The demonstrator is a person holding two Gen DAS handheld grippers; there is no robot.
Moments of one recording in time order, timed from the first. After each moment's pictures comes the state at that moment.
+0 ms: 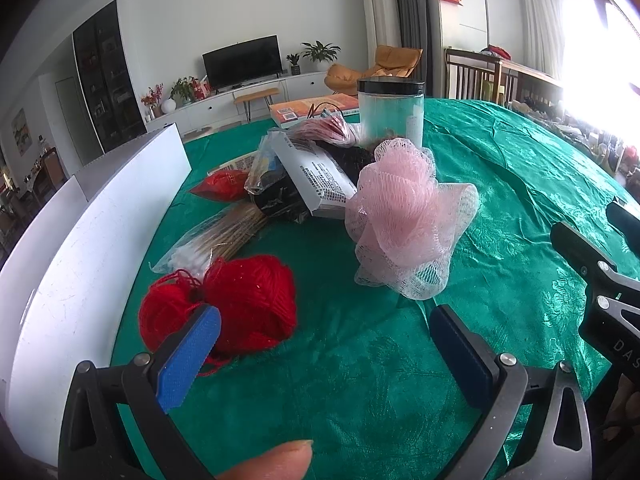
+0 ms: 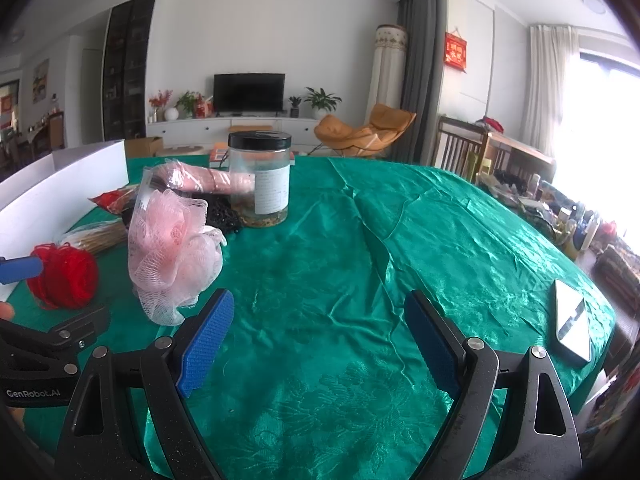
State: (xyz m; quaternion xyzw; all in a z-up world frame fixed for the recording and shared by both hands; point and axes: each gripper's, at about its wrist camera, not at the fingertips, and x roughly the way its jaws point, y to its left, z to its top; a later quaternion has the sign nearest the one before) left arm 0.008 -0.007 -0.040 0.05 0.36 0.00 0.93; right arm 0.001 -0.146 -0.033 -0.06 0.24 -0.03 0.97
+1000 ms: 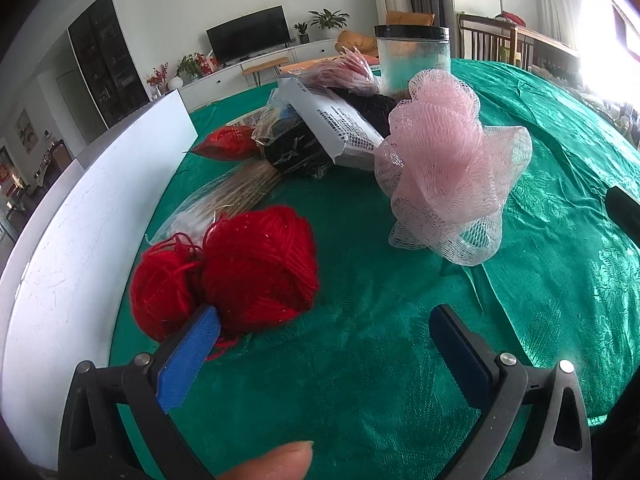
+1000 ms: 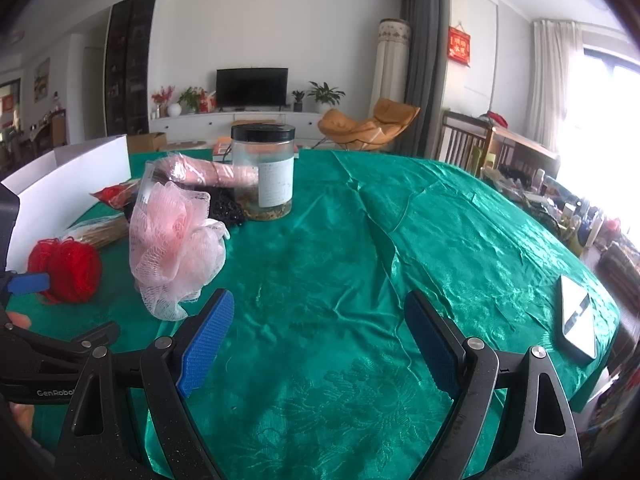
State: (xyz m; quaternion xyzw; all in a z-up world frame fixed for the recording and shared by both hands) left arm 0.032 0.001 -0.072 0.08 0.42 0.04 0.90; right arm 0.004 -0.146 -0.037 -0.05 0.26 -0.02 0.97
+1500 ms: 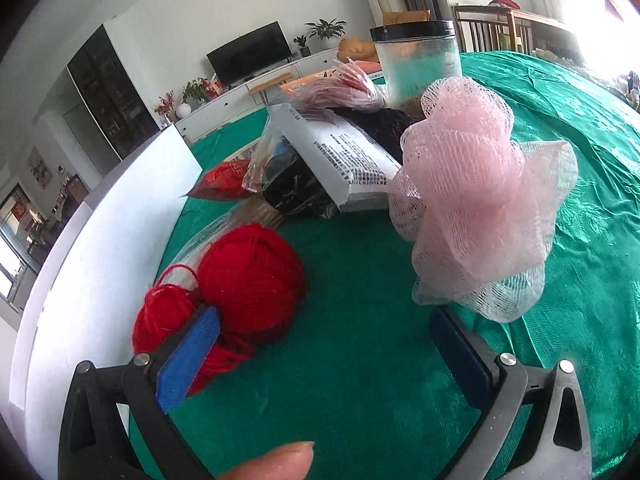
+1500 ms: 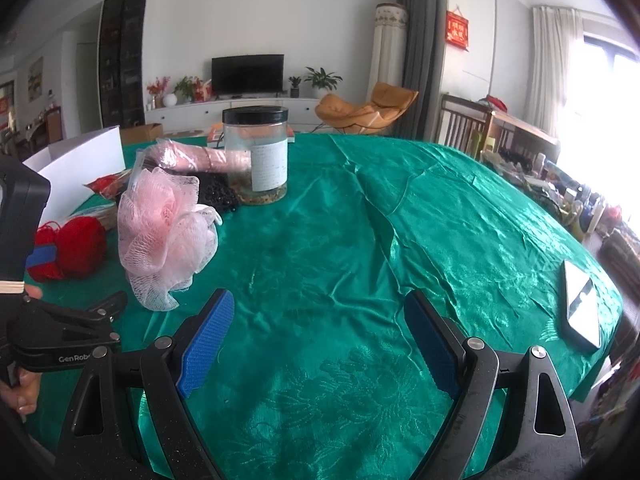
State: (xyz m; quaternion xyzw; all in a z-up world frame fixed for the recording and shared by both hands) left arm 0.069 -0.009 -0.075 0.15 0.39 0.06 0.90; right arm 0.013 -0.159 -0.042 -0.04 0.29 -0.02 0.96
